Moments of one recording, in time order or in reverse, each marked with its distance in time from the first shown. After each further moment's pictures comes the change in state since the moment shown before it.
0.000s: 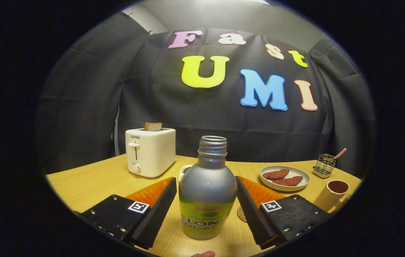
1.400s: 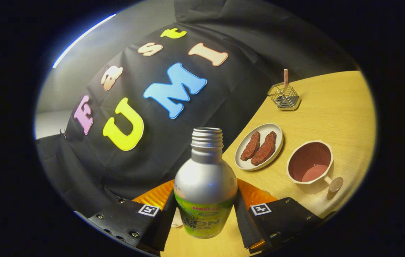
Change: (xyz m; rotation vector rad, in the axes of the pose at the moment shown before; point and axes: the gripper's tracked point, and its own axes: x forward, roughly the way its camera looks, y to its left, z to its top) arm -0.026 -0.141 0.062 1.072 0.043 -0.153
